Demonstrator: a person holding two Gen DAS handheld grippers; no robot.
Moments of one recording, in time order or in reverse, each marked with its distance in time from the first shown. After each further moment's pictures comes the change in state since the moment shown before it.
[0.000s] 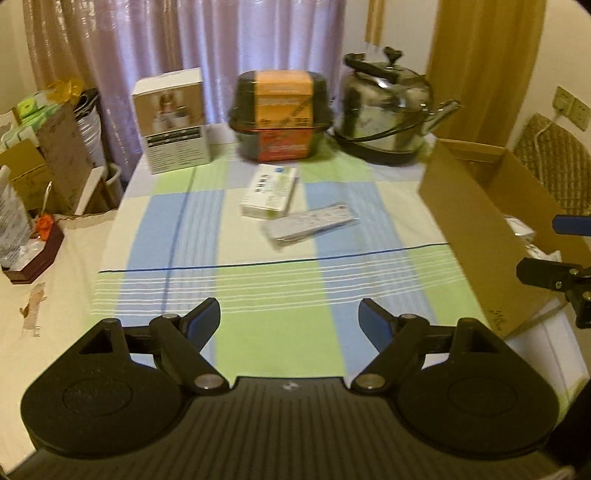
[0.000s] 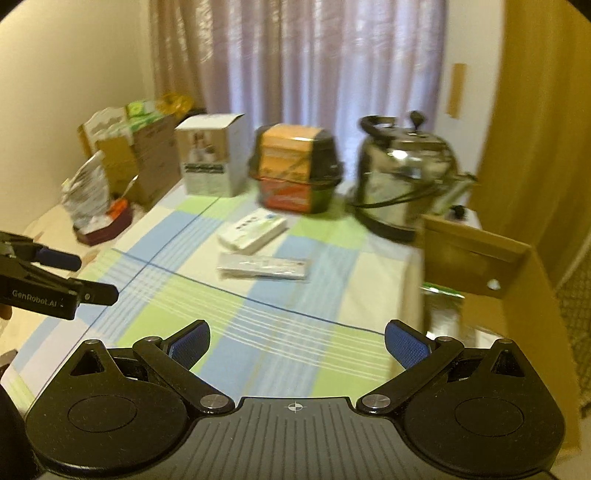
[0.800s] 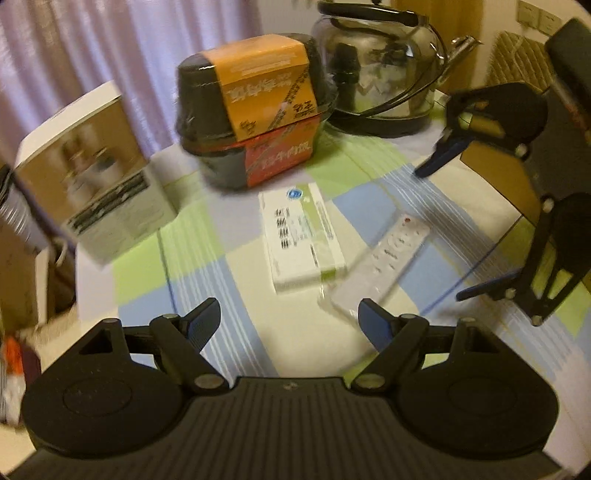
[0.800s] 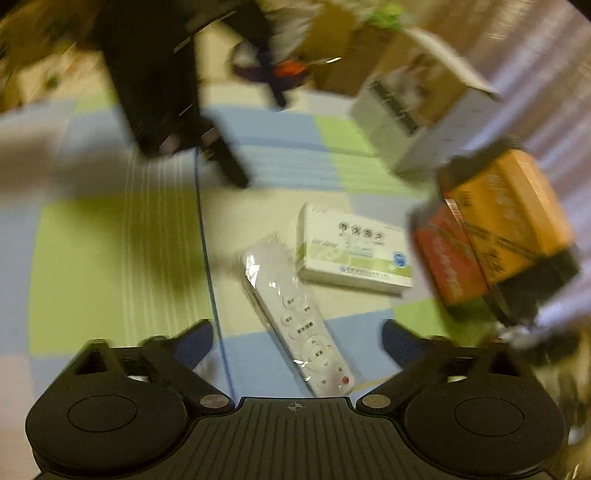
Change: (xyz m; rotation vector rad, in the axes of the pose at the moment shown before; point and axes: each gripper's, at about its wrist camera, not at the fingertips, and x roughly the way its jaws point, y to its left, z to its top) left arm 0.192 0.068 0.111 0.399 0.053 -0.146; right arm 0.271 0.036 0.031 -0.930 0.197 0.252
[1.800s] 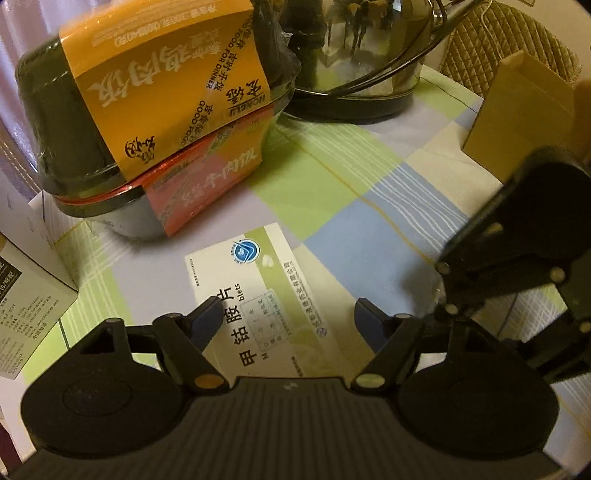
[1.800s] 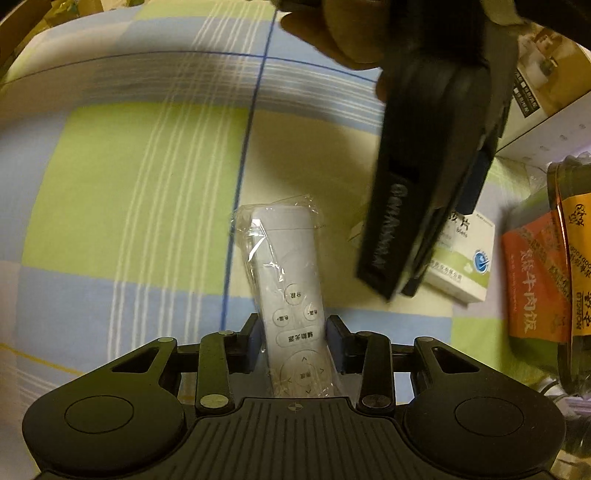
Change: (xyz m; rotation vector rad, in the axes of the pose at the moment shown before) left arm 0.125 -0.006 0.065 0.121 0.090 -0.184; right arm 0.056 -0.029 -0.001 -0.186 0.179 0.241
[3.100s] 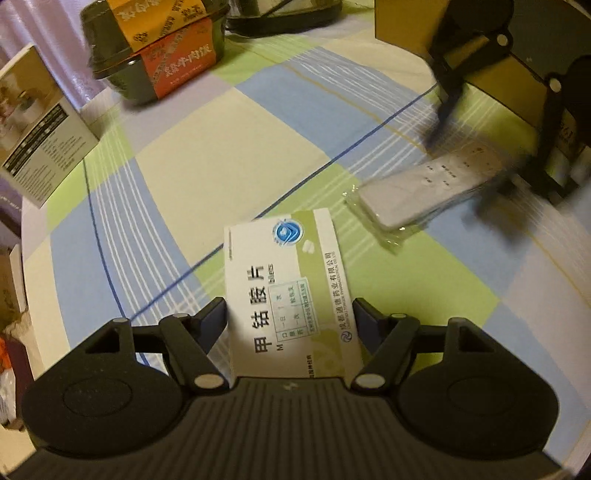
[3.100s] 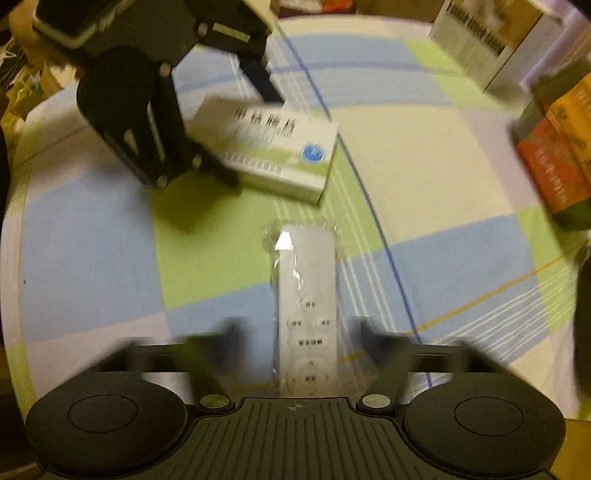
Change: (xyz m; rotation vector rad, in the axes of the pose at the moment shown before) left arm -0.090 -0.113 -0.175 0.025 0.073 0.114; right arm -0.062 0.112 -0.003 0.371 -0.044 0.049
